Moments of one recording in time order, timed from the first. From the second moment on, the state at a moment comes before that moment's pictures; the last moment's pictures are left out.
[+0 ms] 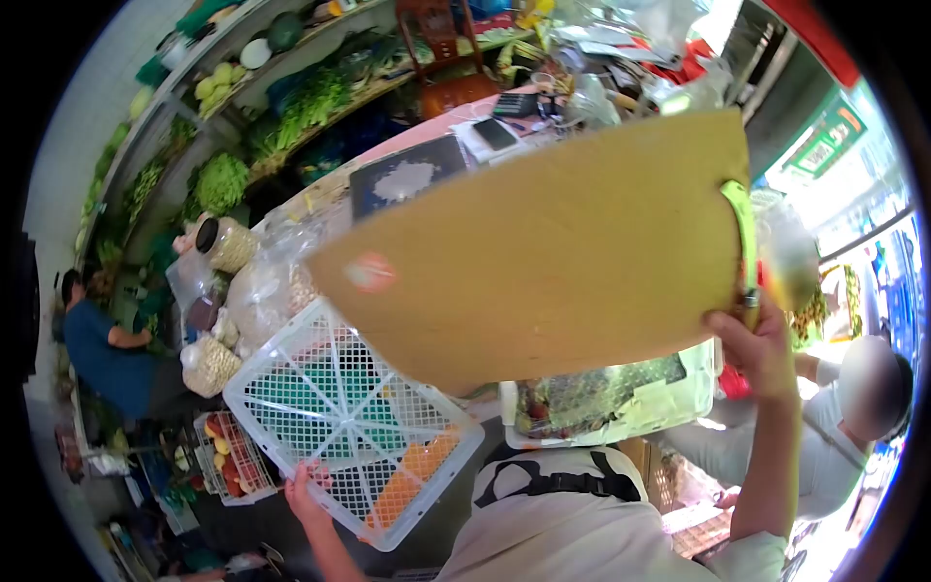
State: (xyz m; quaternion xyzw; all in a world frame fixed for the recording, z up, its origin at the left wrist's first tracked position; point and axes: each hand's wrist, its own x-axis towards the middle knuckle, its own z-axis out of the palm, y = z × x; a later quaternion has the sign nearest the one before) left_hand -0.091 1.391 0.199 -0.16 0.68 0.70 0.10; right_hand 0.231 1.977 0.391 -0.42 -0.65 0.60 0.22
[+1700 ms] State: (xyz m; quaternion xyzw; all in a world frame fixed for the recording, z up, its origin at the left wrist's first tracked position) left_hand 0.030 1.896 0.171 0.82 0.54 0.14 0.16; right_hand 0.389 1.850 0.168 -0.58 -0.77 0.19 0.18
